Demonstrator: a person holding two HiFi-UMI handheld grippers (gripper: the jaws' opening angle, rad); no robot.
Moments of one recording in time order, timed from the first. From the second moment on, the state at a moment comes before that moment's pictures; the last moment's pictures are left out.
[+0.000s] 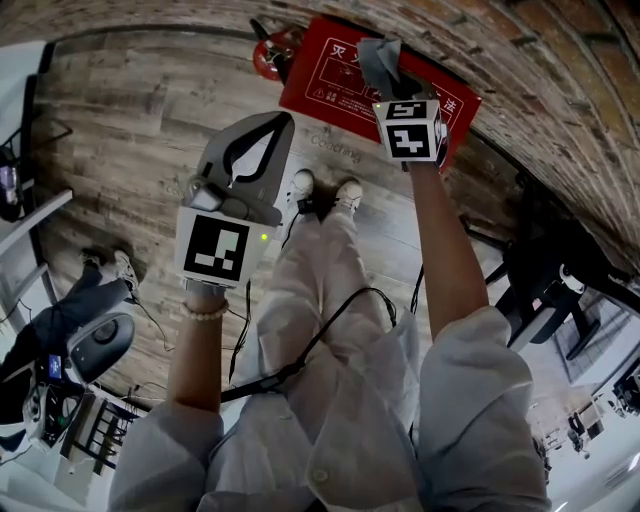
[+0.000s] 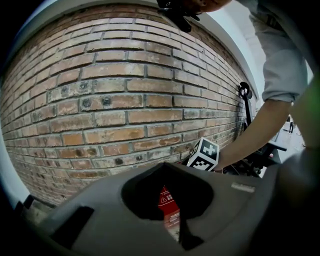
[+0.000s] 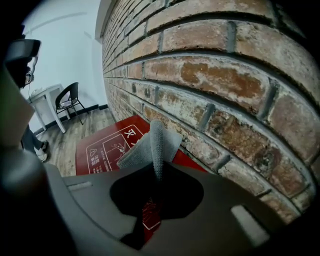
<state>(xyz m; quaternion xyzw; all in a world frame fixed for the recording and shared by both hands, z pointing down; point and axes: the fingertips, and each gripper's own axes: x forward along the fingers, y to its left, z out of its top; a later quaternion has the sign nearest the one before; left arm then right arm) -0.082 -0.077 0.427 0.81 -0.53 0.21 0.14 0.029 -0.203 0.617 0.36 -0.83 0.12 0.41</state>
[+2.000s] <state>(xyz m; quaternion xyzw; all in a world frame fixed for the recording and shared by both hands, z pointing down) 0.031 -0.097 0.436 0.86 -0.44 0.22 0.13 0.211 -0.191 0.625 0.46 -0.76 0.16 0.43</state>
